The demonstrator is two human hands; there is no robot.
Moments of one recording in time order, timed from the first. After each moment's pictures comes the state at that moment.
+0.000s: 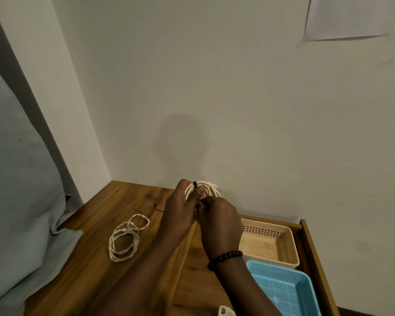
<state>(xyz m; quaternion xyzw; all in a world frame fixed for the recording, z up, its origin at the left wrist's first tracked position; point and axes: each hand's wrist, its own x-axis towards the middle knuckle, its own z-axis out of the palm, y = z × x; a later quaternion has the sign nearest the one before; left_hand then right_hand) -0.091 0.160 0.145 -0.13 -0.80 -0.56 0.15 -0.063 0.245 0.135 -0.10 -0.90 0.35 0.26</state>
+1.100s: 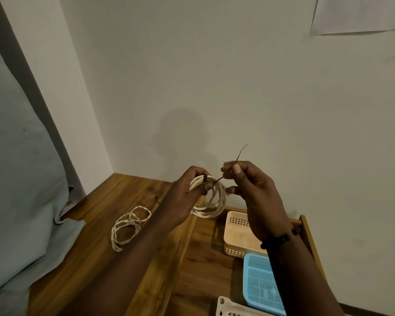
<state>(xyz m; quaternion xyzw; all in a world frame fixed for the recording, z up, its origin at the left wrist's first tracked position) -0.093 0.146 0.158 -0.25 -0.81 -0.52 0.11 -0.047 0.316 0.173 0.14 -0.66 0.72 0.18</state>
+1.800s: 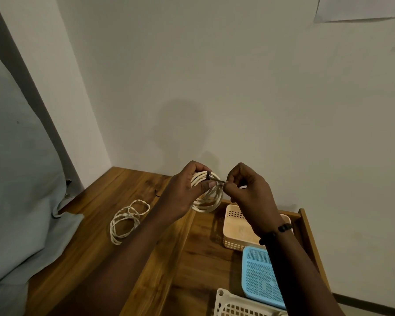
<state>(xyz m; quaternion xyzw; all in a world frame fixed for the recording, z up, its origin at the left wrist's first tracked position) -0.101 0.146 0.149 -0.24 -0.81 -0.53 0.10 -0.058 0.318 0.152 0.08 -0.79 0.57 0.21</state>
